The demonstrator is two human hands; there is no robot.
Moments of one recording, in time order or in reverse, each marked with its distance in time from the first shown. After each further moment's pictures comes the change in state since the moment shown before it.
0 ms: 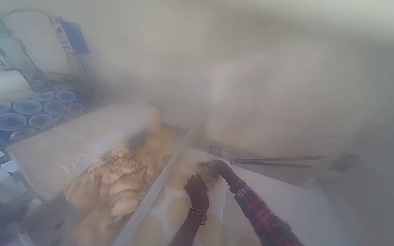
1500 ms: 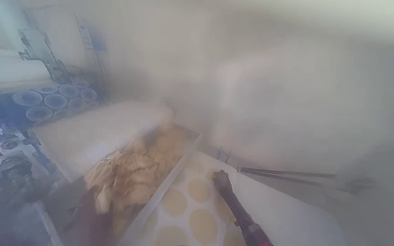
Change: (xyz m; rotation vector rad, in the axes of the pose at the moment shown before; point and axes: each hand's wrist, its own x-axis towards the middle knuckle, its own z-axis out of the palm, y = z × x) left_hand -0.151 -0.245 -0.123 -0.350 1.033 -0.116; right_hand -0.016 -0.036 0.052 0.385 0.380 0.260
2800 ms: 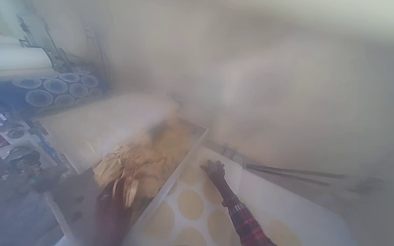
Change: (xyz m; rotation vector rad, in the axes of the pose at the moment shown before) left_hand -0.010 -0.011 0.024 0.190 -0.011 0.208; right_hand 0.021 -0.067 0.005 -0.084 -0.002 0.150
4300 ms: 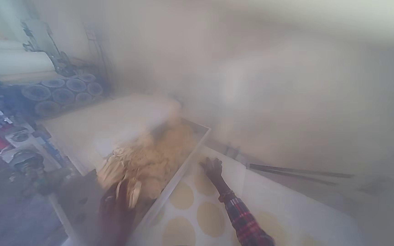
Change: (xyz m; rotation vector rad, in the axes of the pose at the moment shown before) left_hand 0.001 -0.001 0.000 0.019 -0.052 -0.026; right_hand 0.011 -0.019 0.009 0.032 0.033 -0.041
